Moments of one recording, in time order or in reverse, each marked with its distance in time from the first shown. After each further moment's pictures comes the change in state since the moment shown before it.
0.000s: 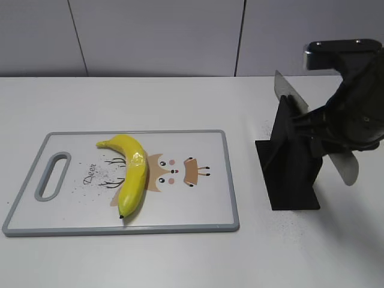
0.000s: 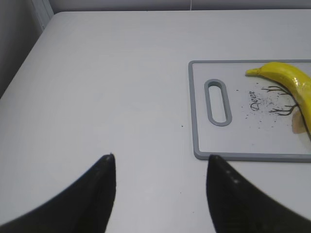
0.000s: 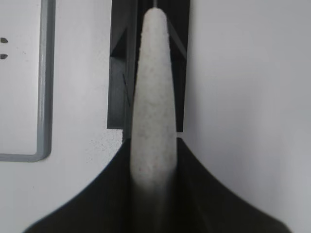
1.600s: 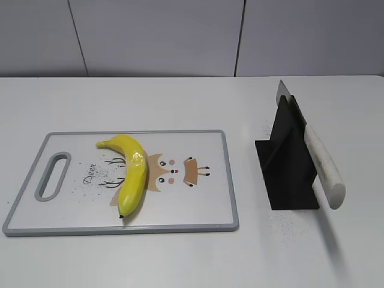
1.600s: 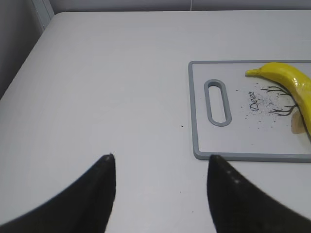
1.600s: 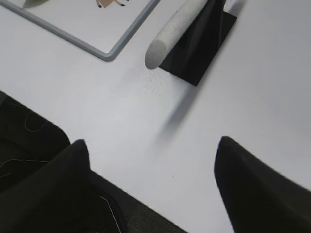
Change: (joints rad) left arm 0.000 0.000 0.000 0.000 -0.001 -0.002; right arm 0.000 -1.112 0.389 0.276 0.243 -0.661
